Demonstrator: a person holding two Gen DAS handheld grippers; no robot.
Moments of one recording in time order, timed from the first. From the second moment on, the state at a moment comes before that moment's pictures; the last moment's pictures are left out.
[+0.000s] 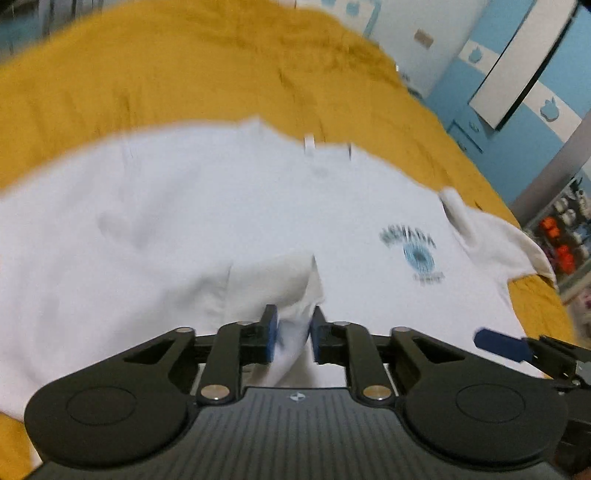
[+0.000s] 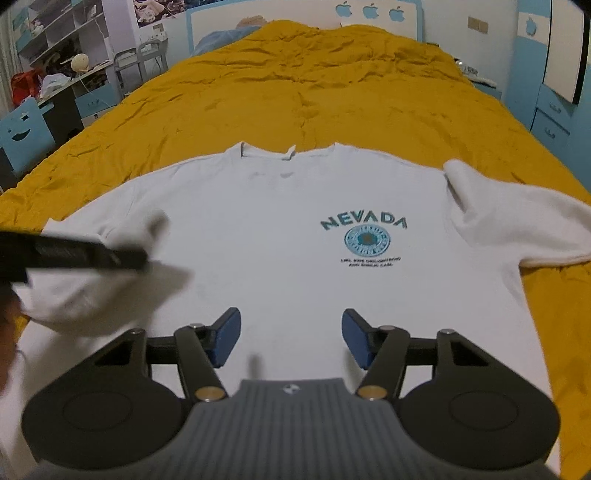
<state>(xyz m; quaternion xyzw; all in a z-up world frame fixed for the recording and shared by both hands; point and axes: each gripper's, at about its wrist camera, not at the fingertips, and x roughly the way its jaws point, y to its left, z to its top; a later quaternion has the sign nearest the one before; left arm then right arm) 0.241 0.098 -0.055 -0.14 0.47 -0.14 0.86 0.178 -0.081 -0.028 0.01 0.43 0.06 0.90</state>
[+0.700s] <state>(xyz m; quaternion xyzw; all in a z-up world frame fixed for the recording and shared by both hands) 0.204 0.219 0.007 -0.16 0.40 -0.03 0.90 0.230 -0.038 -0.046 0.16 0.49 0.15 0.84</state>
